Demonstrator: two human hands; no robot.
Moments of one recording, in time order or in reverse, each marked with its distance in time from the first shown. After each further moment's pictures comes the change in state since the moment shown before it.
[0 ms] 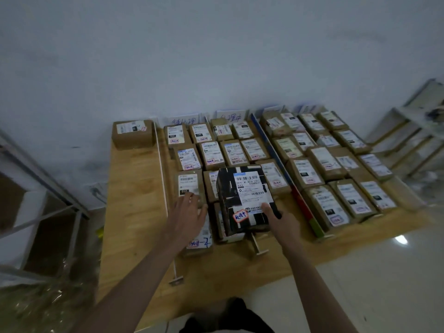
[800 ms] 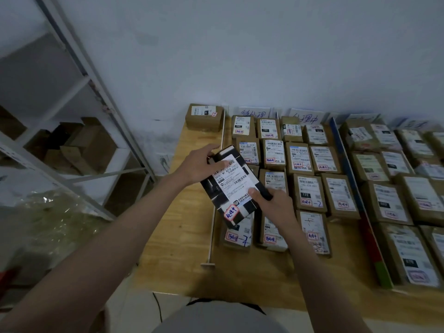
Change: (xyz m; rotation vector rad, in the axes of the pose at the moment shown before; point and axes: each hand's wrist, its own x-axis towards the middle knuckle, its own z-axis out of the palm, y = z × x) left_hand 0.038 -0.056 -0.118 -0.448 -0.044 -0.326; right_hand 0.023 -0.077 0.094 -0.121 -0.453 -0.453
